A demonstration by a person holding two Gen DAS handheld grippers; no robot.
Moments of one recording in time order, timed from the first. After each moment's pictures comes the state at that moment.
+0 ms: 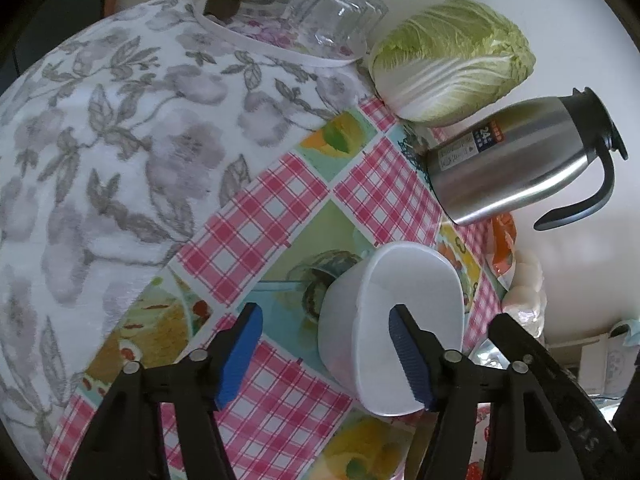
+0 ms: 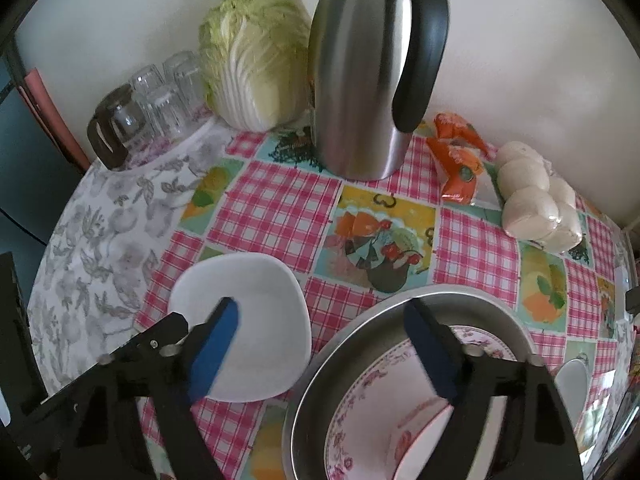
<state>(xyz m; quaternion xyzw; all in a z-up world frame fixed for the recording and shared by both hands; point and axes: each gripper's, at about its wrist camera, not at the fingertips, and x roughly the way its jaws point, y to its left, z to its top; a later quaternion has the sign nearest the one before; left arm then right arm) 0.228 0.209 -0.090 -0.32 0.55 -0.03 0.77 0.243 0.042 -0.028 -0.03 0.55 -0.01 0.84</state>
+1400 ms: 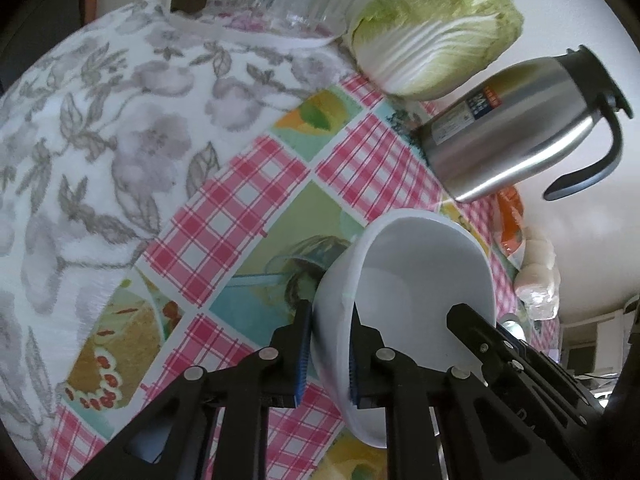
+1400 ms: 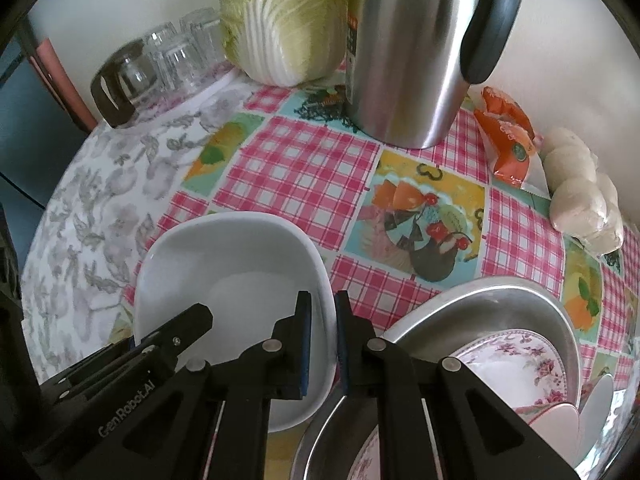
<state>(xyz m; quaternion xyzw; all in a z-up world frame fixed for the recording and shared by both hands) 0.235 0.187 -0.097 -0.28 0.56 -0.05 0.78 0.250 0.054 -0.072 -0.04 0.58 0.03 0.81</state>
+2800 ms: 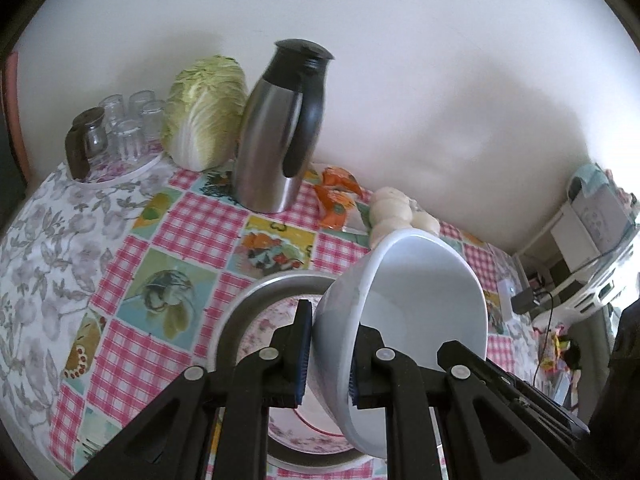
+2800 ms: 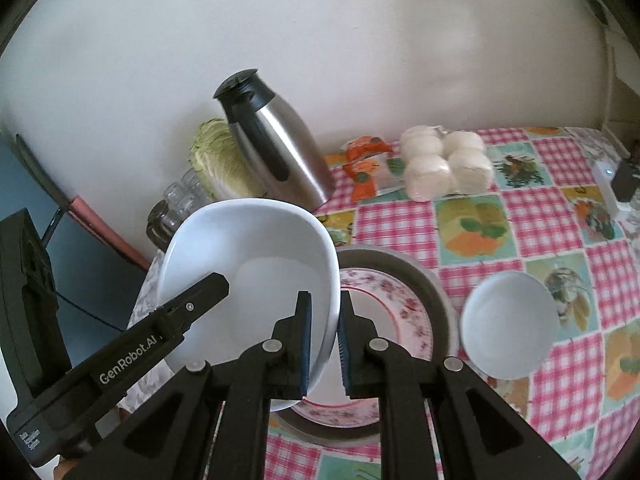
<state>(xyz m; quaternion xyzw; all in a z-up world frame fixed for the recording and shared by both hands) 0.140 0.021 0.072 -0.13 0.45 -0.17 0.87 0.102 -0.116 0.072 0.18 0.44 0.01 0.88</state>
